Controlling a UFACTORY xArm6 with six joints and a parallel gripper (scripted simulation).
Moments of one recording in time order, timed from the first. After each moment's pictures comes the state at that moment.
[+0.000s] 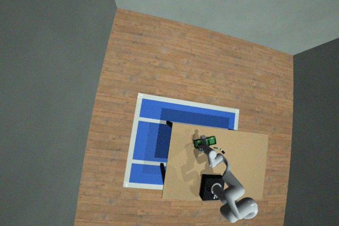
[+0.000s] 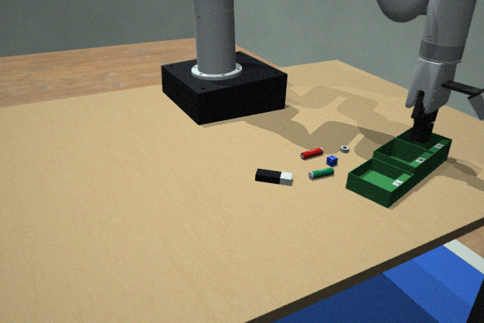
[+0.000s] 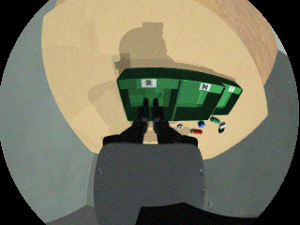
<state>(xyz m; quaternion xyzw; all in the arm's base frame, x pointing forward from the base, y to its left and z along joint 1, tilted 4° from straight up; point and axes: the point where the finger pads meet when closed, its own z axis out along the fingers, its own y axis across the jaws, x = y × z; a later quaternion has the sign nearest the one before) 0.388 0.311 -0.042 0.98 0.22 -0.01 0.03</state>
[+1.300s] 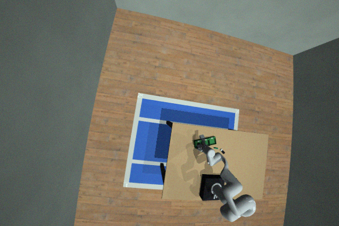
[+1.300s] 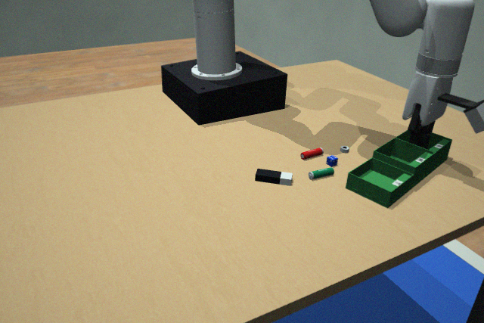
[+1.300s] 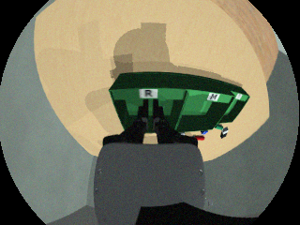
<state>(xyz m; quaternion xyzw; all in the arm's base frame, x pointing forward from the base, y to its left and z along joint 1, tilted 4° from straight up) 0.388 0.309 -0.067 0.98 0.22 -0.01 0.03</state>
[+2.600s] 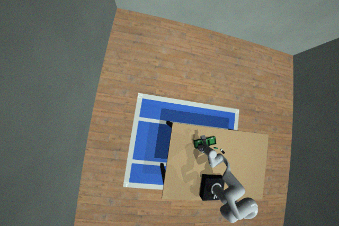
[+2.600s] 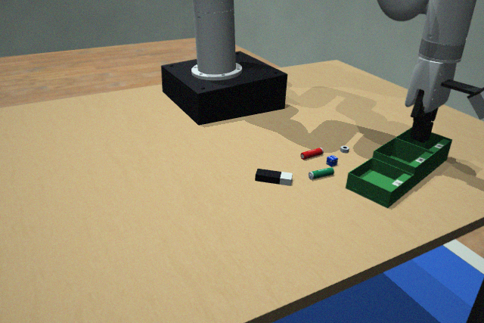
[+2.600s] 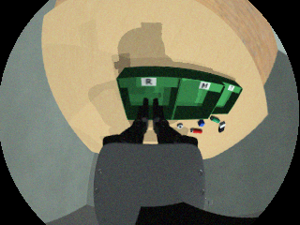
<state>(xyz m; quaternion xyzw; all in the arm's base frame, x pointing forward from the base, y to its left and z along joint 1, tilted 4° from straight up) 0.387 0.310 -0.040 0.98 0.22 -0.01 0.03</state>
